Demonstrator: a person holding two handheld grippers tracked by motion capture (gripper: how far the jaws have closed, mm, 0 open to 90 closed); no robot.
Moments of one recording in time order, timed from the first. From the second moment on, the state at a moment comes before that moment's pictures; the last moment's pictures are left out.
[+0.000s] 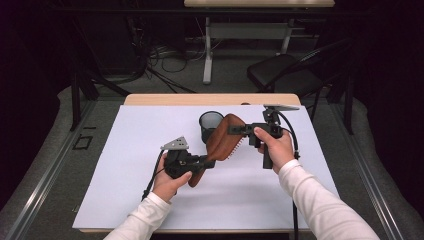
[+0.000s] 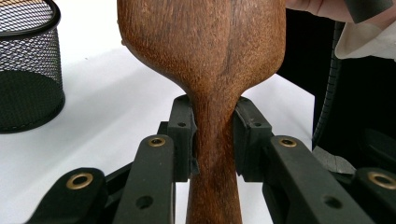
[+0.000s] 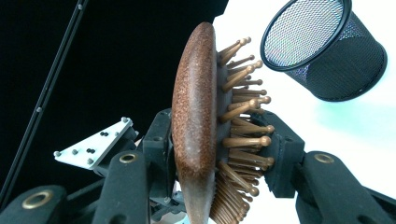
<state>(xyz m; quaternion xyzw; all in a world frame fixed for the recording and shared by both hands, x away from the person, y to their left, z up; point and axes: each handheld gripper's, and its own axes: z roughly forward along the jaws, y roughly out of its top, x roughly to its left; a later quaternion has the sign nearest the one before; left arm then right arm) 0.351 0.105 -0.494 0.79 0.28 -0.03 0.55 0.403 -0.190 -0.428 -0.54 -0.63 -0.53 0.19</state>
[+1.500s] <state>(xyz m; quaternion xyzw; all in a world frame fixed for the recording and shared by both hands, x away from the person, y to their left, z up) 0.358 0.119 -0.491 0.76 0.32 0.00 0.57 0.407 -0.208 -0.435 -0.57 -0.59 -0.54 0.17</state>
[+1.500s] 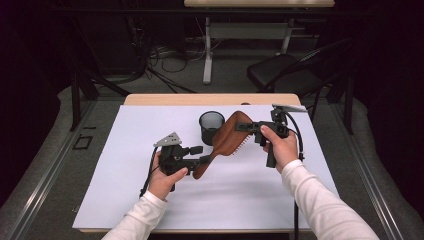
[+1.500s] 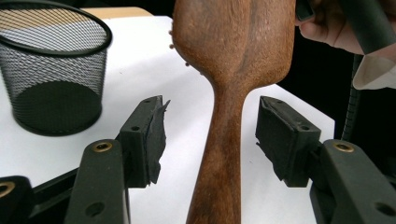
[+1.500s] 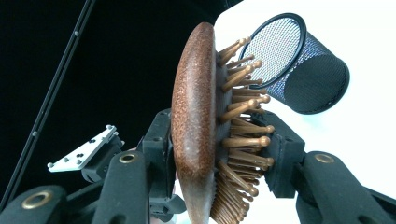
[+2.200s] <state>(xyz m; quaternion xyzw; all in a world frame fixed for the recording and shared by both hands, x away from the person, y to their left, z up) 0.371 0.142 -0.489 0.75 0.36 0.06 0.55 0.406 -0.218 -0.429 -0.58 -0.59 -0.55 0.16</state>
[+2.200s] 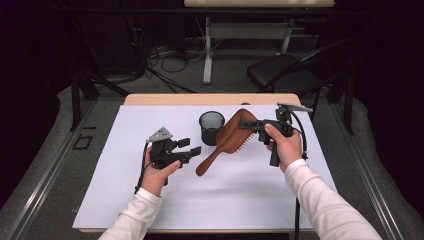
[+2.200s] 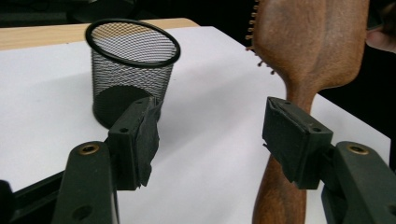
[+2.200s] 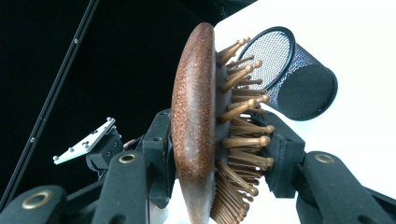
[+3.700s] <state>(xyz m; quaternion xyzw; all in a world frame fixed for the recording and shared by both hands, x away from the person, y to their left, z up) 0.386 0.166 -0.497 0.74 0.41 0.10 0.52 0.405 -0.228 -0.417 -0.58 -0.58 -0.56 0.14</state>
